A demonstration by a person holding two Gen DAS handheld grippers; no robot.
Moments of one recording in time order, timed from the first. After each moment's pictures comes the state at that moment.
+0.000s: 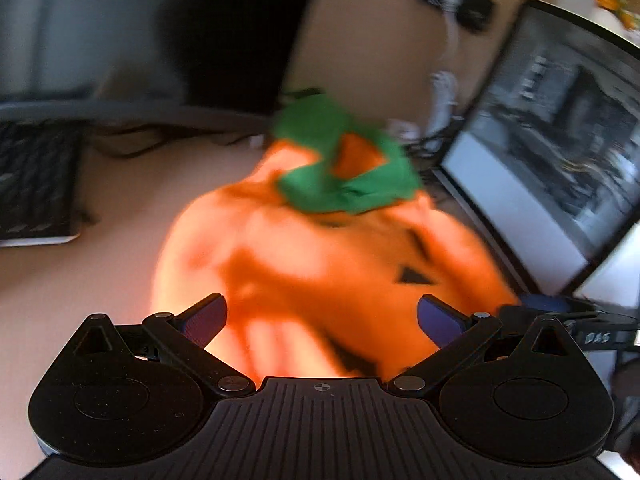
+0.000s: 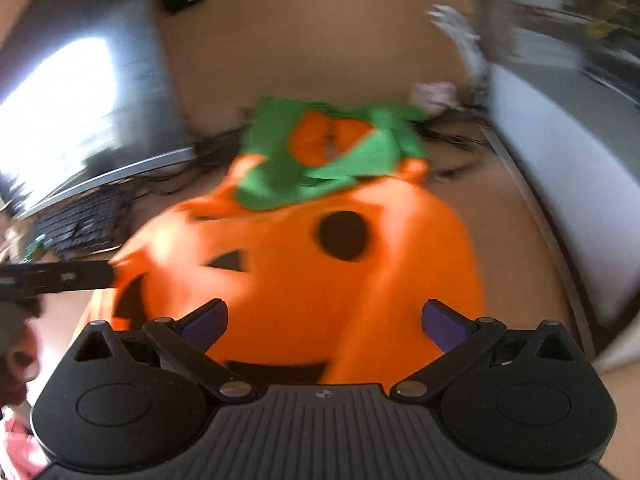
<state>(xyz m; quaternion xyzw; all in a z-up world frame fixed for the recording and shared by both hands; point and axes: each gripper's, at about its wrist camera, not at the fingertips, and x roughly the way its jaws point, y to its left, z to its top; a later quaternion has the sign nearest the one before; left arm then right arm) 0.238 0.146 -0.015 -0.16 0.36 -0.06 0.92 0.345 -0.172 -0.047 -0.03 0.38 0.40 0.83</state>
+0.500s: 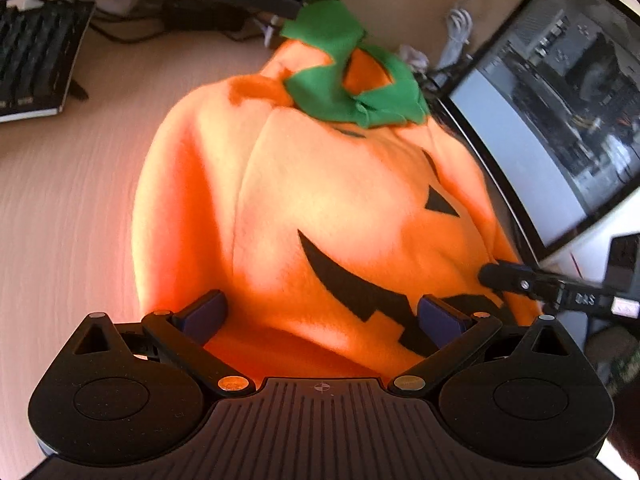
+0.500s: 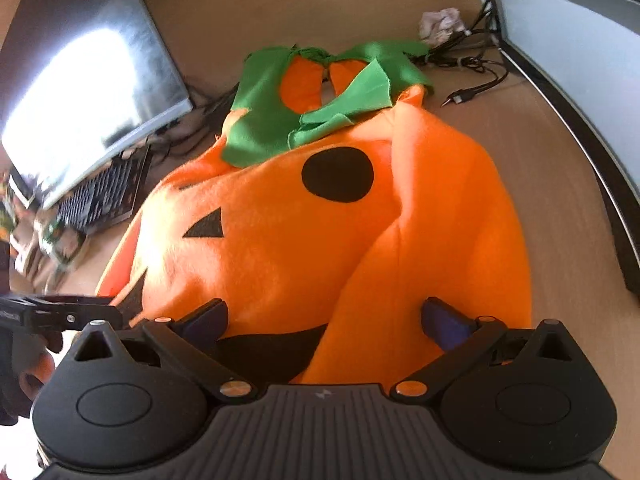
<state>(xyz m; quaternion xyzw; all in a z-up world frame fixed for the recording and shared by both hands) 0.207 0.156 -0.064 -0.21 0.45 -0.08 0.86 0.356 -0.200 -0.086 -0.01 0.44 0.42 0.79</state>
